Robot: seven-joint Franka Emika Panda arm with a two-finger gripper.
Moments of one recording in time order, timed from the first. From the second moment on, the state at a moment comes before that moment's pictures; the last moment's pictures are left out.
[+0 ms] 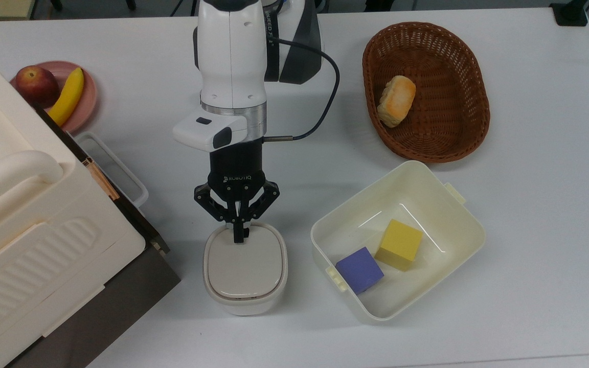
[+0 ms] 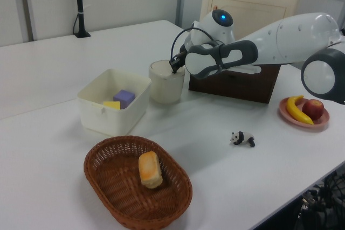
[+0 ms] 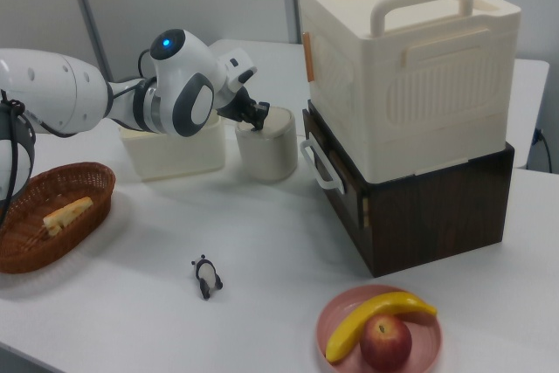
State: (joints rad) arm 0.05 0.50 -0.04 -1.63 -0.04 2.80 -0.10
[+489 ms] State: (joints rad) arm 0.05 0.48 -0.04 -1.63 -0.05 2.80 -0.10
